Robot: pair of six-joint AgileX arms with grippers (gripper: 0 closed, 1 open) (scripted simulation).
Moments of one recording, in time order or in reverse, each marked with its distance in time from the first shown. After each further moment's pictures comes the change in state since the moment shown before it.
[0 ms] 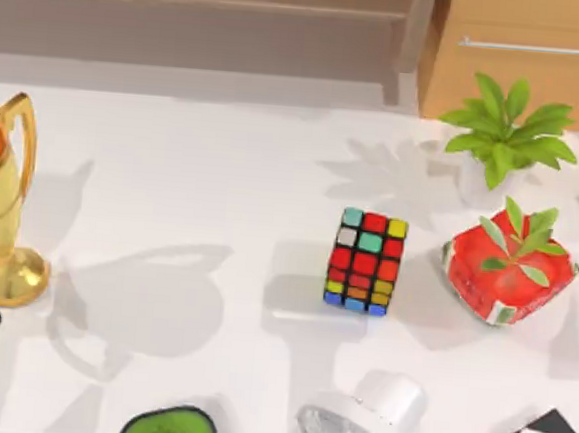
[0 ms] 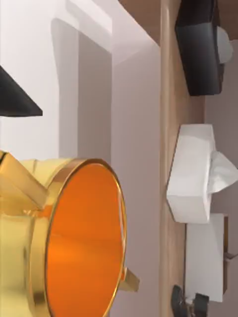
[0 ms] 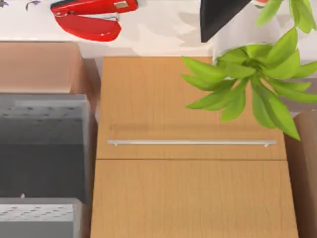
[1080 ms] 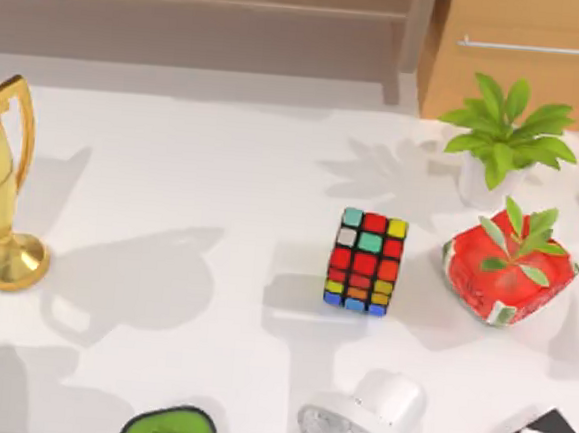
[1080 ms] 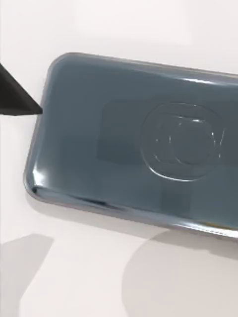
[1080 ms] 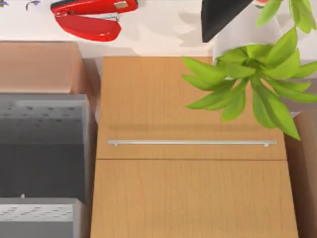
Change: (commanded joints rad) left arm 0.397 1.215 0.656 -0.684 -0.032 0.379; right arm 0.000 0.000 0.000 0.000 0.000 0.000
